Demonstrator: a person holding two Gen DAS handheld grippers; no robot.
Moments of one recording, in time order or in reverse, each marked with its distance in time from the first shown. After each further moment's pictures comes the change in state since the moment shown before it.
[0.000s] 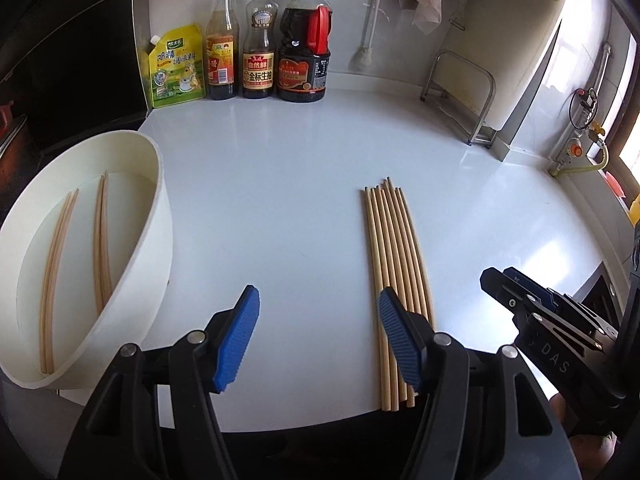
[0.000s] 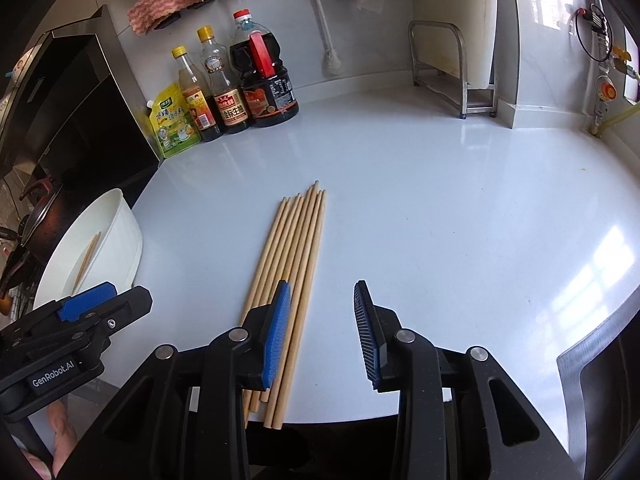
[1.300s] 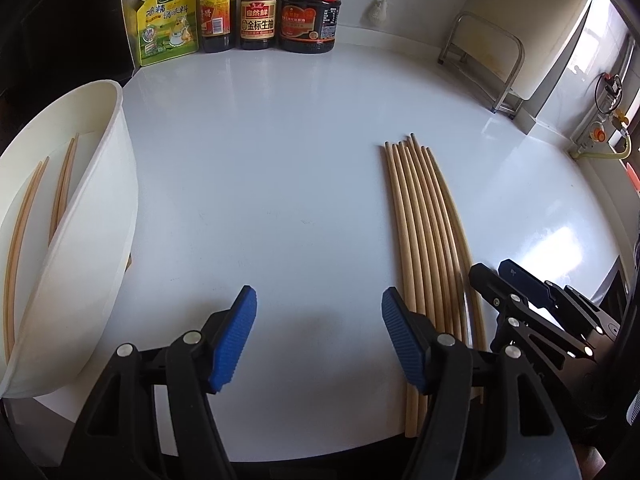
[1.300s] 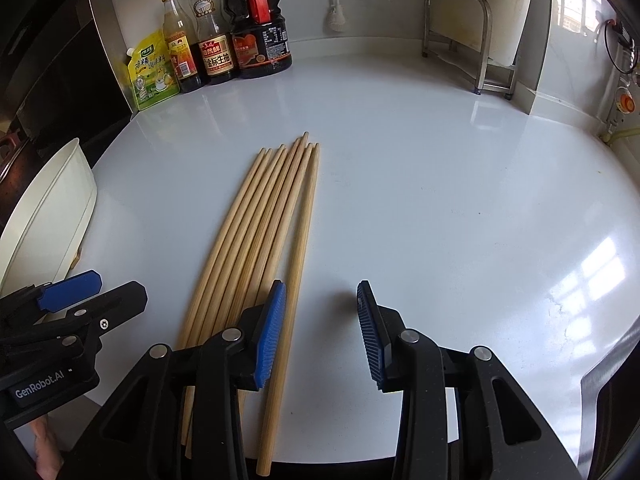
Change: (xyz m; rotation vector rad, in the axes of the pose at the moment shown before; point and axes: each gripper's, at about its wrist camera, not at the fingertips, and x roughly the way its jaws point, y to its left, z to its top) left arm 0.058 0.007 -0.004 -0.016 0.119 0.012; right arm 0.060 0.007 -0.007 -0.084 0.100 -0.091
